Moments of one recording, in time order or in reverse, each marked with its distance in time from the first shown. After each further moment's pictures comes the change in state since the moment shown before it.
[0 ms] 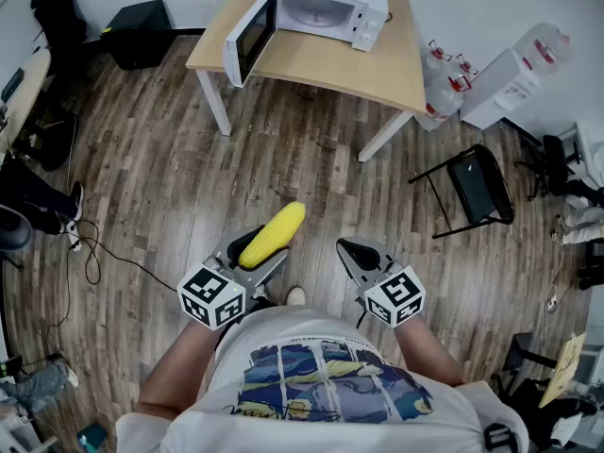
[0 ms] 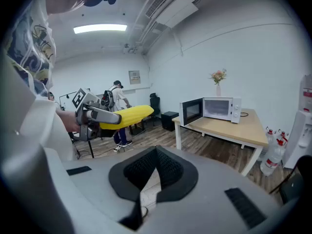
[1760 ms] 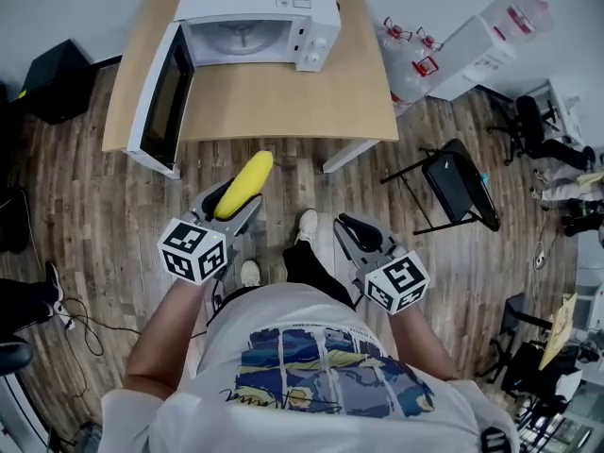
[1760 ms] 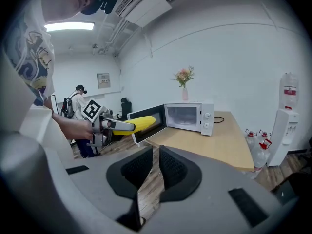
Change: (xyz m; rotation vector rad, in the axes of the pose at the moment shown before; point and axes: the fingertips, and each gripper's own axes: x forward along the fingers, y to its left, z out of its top) left arm 0.293 0.257 0.152 0.025 0.052 -0.040; right arm 0.118 -0.301 0.106 0.101 -0.028 -0.248
